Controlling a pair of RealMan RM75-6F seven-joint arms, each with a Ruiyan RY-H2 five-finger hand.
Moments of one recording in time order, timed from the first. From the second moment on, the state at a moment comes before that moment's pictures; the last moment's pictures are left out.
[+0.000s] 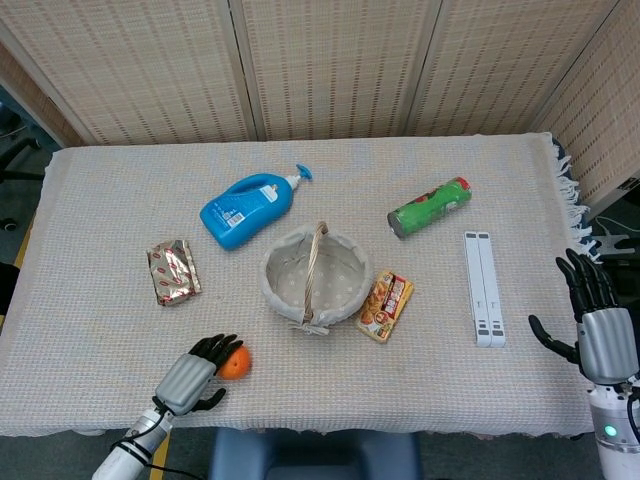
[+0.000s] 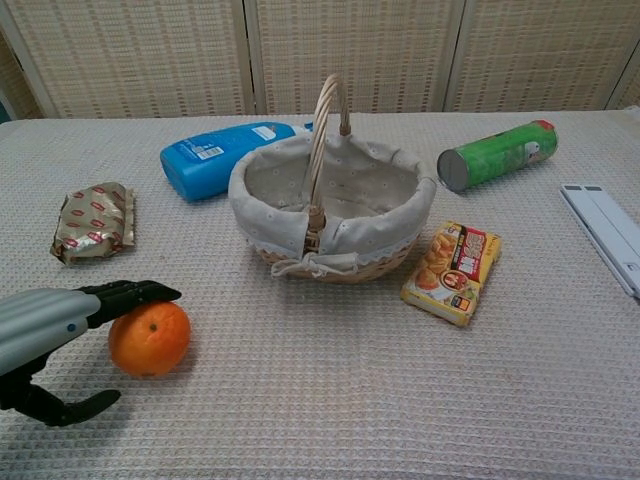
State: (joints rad) left arm -0.34 -1.50 0.05 -1.65 1.49 1.08 0.31; right arm 0.11 -1.26 0.14 -1.40 -1.60 1.67 0.21
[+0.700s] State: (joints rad) left arm -0.27 -1.75 0.02 -1.38 1.58 1.35 0.22; right arm 0.11 -1.26 0.14 -1.41 -1.59 1.67 0.21
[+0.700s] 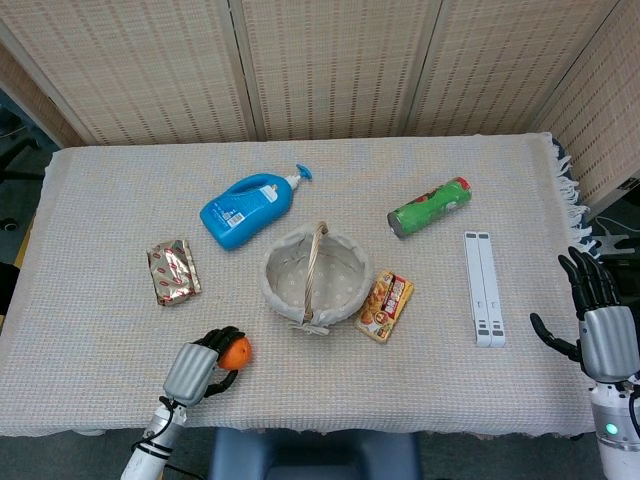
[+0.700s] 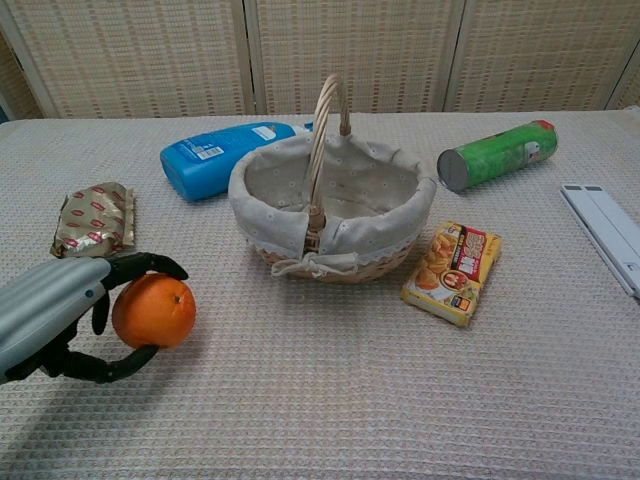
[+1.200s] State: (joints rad) left arm -0.38 -1.74 -0.21 -1.34 1.59 1.43 0.33; right arm 0.11 -1.26 0.14 -1.41 -1.59 1.67 0.21
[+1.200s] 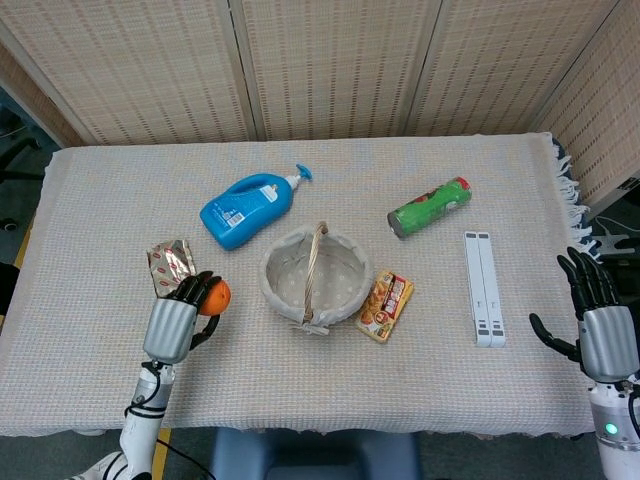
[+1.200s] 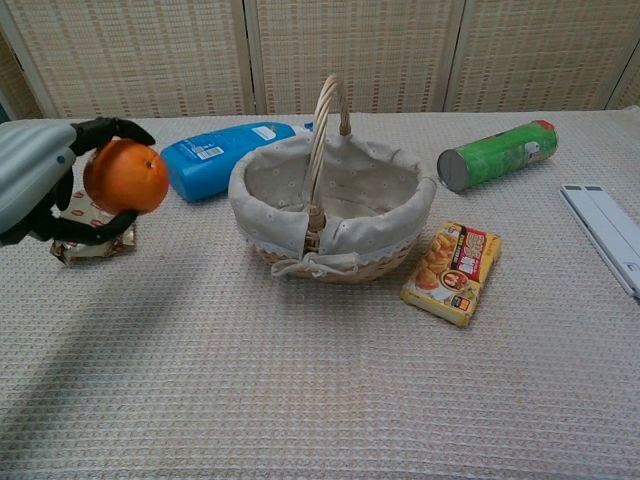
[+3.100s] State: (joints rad) left arm -0.53 -1.53 -0.19 -1.45 1.30 1.21 0.62; right arm 0.13 -1.25 0.13 -1.42 -1.58 1.63 0.21
